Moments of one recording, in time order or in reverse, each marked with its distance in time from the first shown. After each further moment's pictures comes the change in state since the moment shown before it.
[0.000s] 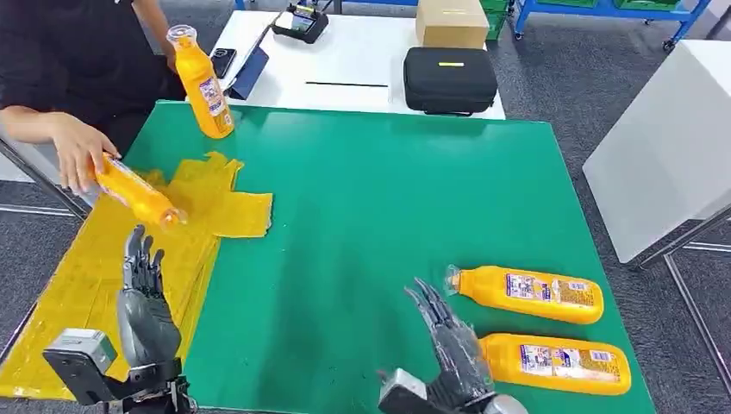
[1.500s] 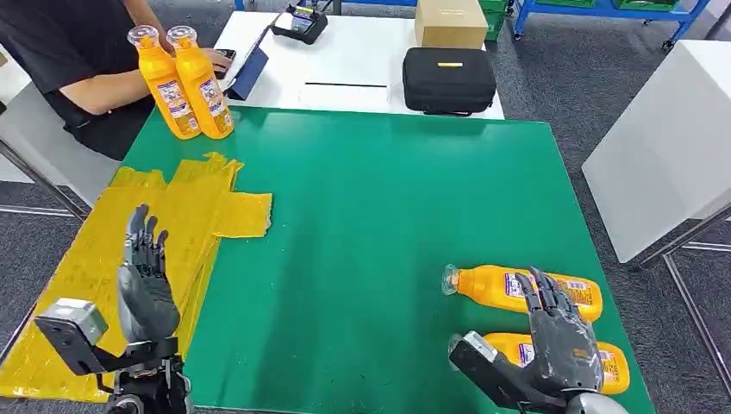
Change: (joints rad) left arm -0.065 -0.100 0.151 0.020 -0.006 -0.165 0.069; right arm 0.152 0.293 -0.581 -0.230 0.441 0.427 -0.117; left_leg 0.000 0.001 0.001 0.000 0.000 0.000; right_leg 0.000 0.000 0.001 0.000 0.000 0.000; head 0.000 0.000
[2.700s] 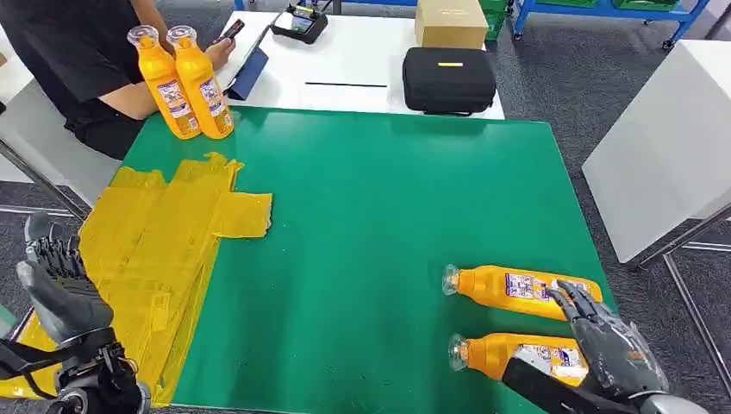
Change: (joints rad) left arm -0.033 -0.063 0.275 -0.024 0.048 -0.010 0.019; right arm -0.039 0.004 -0.313 -0.154 -0.001 0.463 -0.330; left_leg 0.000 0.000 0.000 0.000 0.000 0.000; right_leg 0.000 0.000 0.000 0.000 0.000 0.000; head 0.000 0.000
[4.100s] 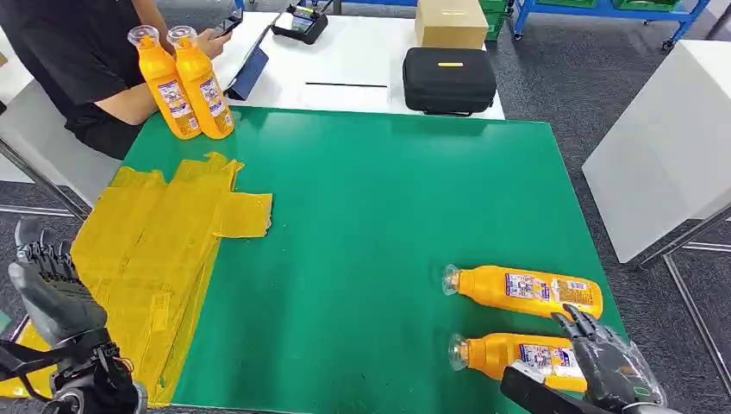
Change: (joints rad) left arm -0.001 -0.005 0.028 0.010 0.005 0.022 0.003; right arm 0.030 0.014 0.005 0.058 0.150 -0.016 0.021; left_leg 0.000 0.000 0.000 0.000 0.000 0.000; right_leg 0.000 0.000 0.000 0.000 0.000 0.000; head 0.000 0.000
